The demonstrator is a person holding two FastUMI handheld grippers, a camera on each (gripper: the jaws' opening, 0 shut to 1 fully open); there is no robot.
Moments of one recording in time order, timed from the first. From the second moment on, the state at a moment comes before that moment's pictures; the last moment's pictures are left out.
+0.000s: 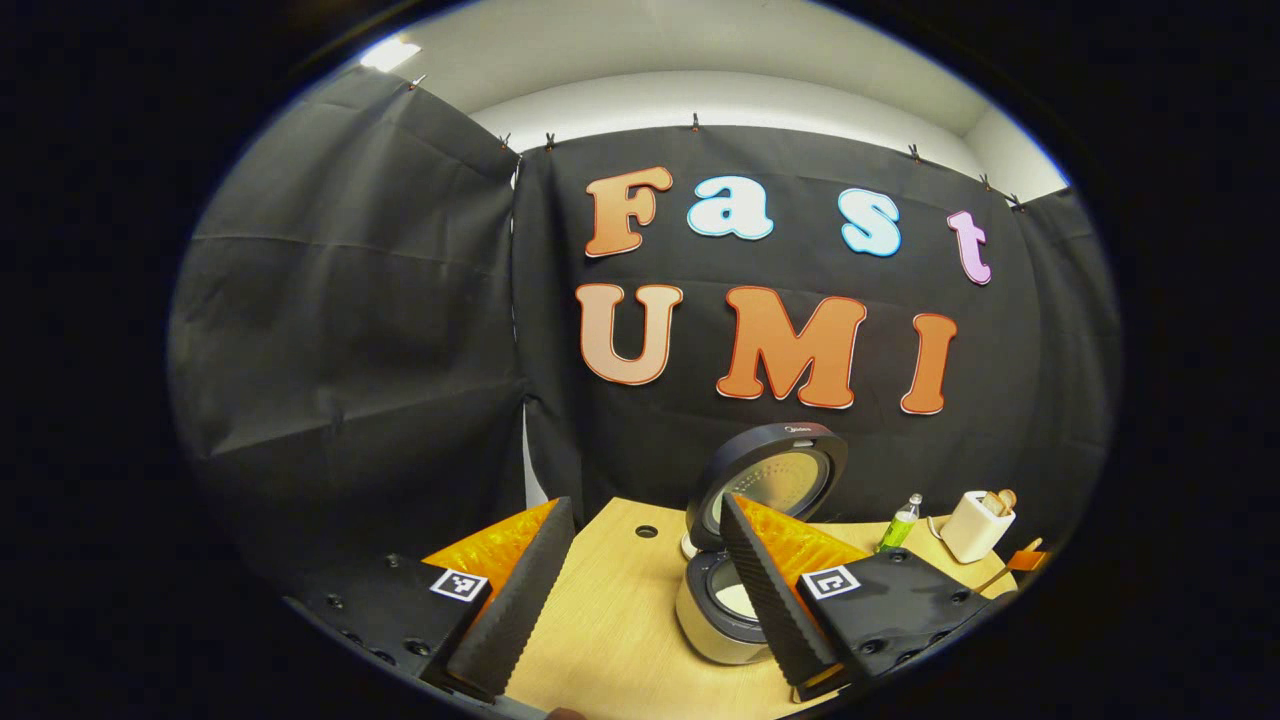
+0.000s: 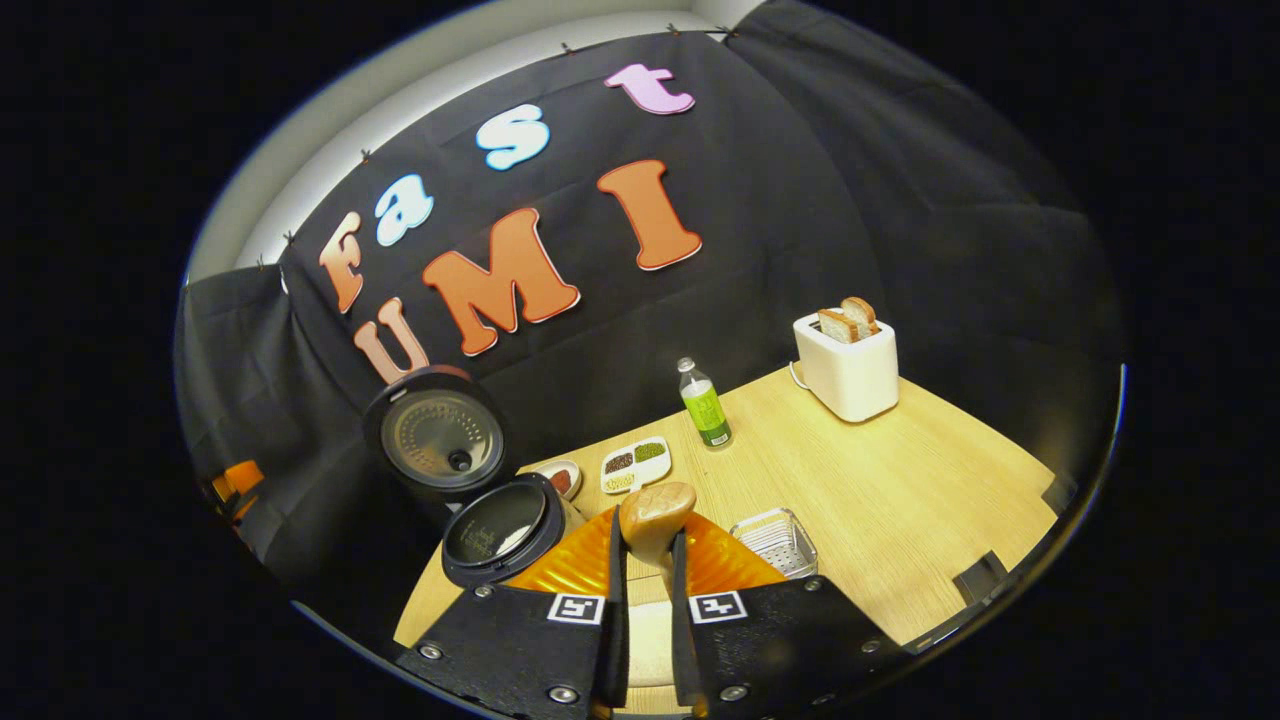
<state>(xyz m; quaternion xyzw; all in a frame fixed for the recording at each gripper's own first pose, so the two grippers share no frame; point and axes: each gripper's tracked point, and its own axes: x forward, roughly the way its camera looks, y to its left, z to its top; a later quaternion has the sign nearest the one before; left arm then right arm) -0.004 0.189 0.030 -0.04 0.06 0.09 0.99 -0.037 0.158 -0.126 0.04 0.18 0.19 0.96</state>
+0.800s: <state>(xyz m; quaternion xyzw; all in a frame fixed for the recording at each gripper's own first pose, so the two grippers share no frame) -0.022 0.257 0.019 -0.01 0.08 0.10 0.99 -0.054 0.198 -0.228 -0.11 0.20 0.16 0.96</state>
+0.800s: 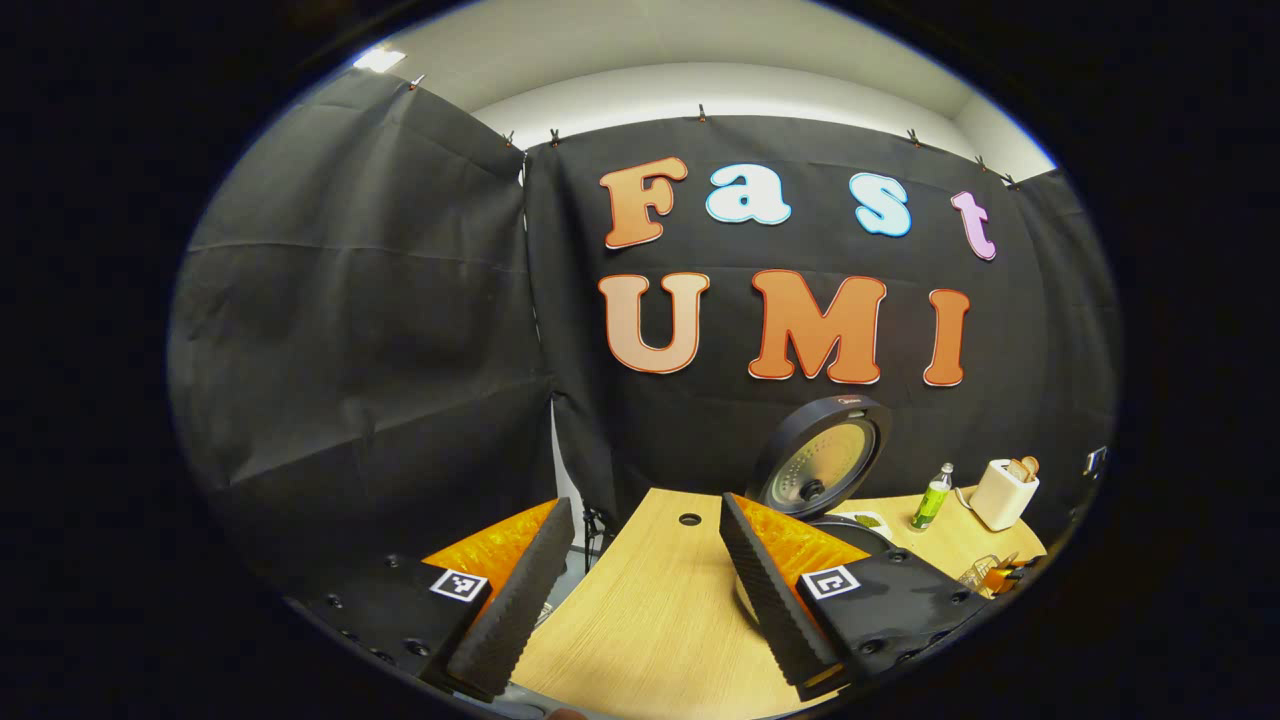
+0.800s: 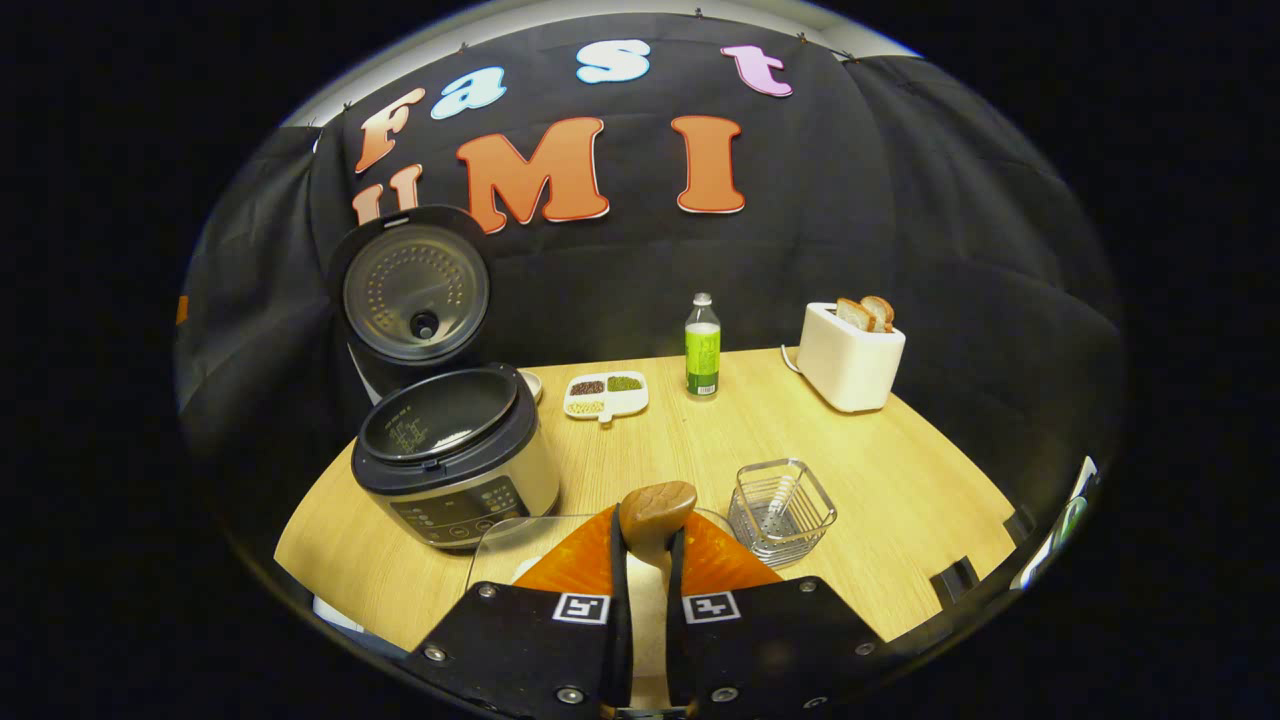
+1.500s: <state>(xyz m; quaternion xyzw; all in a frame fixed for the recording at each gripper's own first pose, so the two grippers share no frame) -0.019 0.256 0.005 -0.02 0.09 0.10 0.99 -0.070 0.209 -0.251 0.16 0.31 0.17 0.92</state>
